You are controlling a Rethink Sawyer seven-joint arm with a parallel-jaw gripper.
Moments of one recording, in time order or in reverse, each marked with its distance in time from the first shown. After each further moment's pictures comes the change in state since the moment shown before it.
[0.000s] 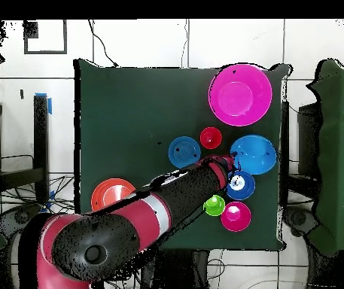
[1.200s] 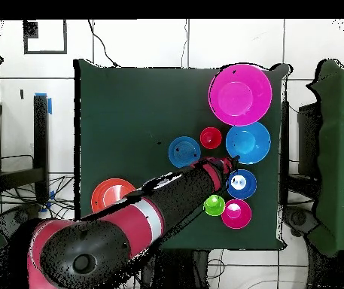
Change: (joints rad) arm 0.028 -0.035 0.005 0.031 0.002 0.066 0.000
